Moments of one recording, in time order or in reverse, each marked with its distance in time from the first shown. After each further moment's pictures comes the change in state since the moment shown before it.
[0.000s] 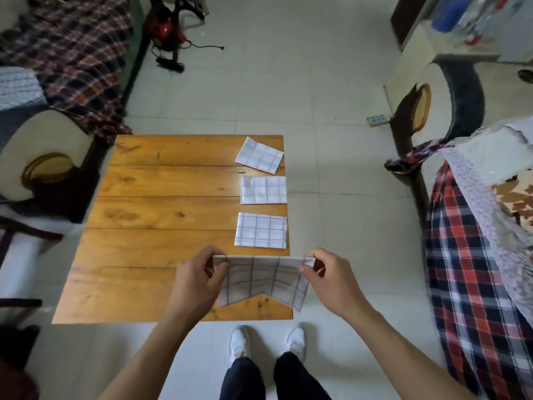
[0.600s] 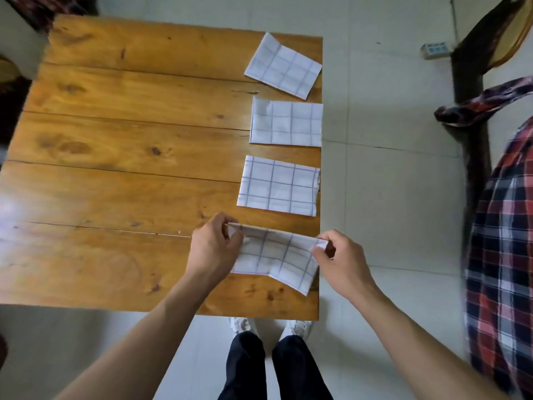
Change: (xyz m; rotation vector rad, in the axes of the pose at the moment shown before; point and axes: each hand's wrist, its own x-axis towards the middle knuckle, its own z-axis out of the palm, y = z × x) left_hand 0.094 -0.176 0.143 0.112 -0.036 -0.249; right_hand 0.102 0.157 0.147 -0.070 -0.085 0.271
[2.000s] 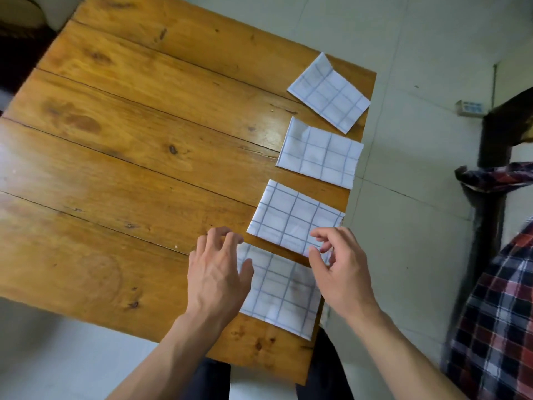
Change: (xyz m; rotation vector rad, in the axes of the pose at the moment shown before) left_hand 0.015 -0.015 0.033 0.269 0.188 0.008; right_hand 0.073 -0.048 0.000 -0.125 0.084 -0.473
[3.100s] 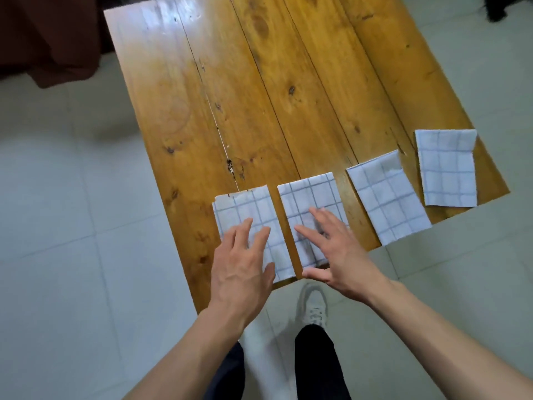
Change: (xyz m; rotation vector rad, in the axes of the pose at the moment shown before) left_hand -0.071 0.147 0.080 -0.116 0.176 -0.731; right_hand 0.122 0.056 -0.028 -0.697 -1.009 -0.976
